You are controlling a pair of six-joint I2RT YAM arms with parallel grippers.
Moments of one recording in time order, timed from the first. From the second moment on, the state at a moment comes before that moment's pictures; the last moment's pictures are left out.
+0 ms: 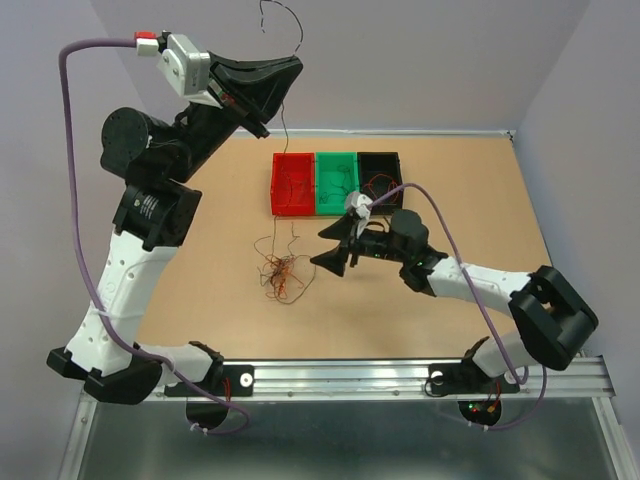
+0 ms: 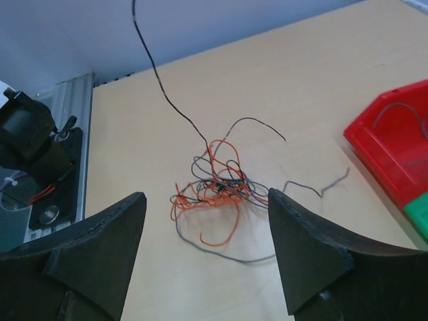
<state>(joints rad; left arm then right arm) -0.53 1.25 1.81 0.06 0.42 -0.19 0.68 1.40 0.70 0.69 -0.64 0.15</state>
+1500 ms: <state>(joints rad) -0.27 1.34 1.31 0.07 0.30 -0.10 1.09 1.35 1.22 0.38 -0.10 -0.01</state>
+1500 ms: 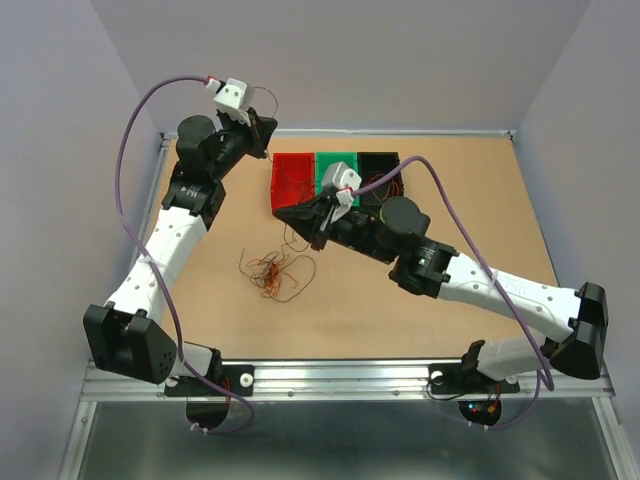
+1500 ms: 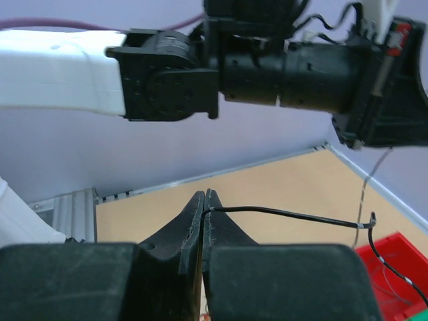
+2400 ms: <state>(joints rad) -0.40 1.89 1.58 0.13 0.32 0.00 0.49 1.85 1.42 0.21 -0.38 0.32</state>
